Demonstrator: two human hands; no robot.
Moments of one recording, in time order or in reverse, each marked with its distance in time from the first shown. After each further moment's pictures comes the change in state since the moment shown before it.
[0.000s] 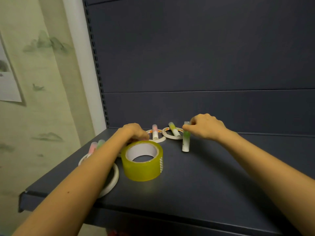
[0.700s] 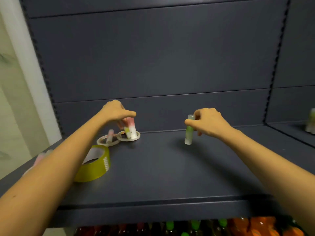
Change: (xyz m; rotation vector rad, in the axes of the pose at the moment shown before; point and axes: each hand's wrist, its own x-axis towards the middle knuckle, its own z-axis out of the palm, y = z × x) left_hand -0.095 0.112 -0.020 -0.239 0.255 0.434; right_hand -0.099 0.124 -0.083 0.196 0.210 0.129
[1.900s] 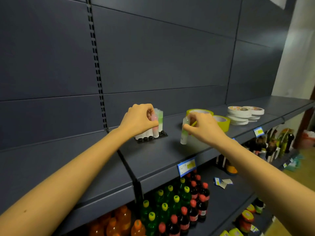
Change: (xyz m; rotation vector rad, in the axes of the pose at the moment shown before) left_hand -0.066 0.491 0.332 -0.209 -0.047 0.751; right_hand -0.139 0.401 -0.293 -0.261 0.338 0.216
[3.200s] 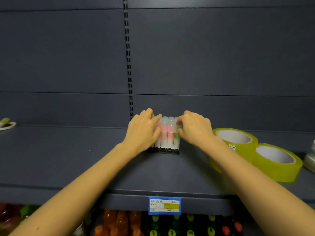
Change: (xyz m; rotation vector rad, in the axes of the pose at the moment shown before) left_hand 0.030 0.005 0.067 0.777 0.207 -0.222; right_hand 0.131 0.035 0.062 -0.120 -0.132 -0.514
